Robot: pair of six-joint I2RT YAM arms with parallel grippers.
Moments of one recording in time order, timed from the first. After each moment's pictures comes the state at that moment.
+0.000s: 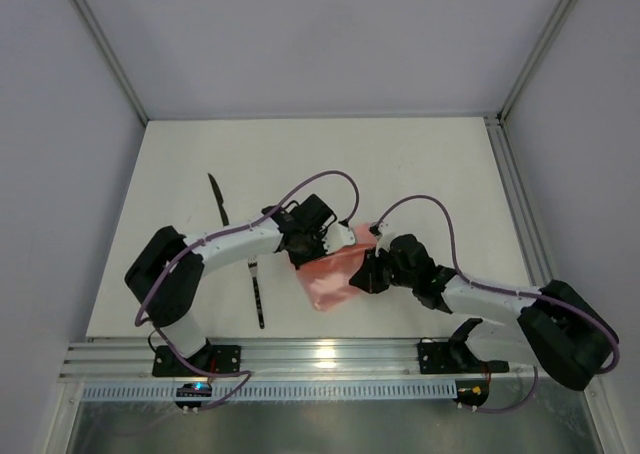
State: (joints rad) left arm -0.84 1.68 1.11 -0.62 0.07 0.47; right arm 0.69 1.11 0.34 0.18 -0.30 0.49
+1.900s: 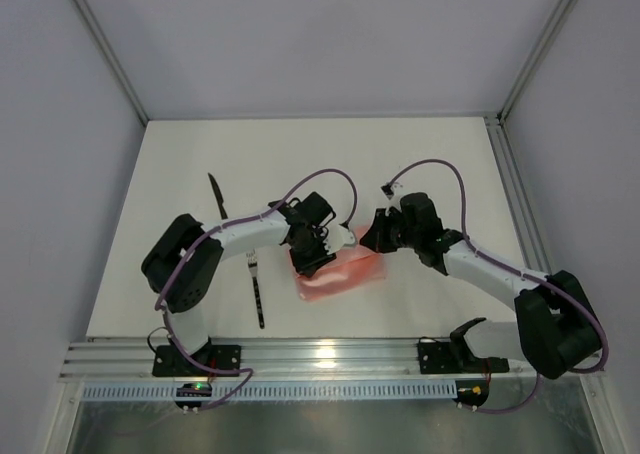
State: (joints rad) left arm -0.78 1.80 1.16 -0.66 0.28 0.47; right arm 0.47 1.24 0.60 0.00 -0.31 0.44
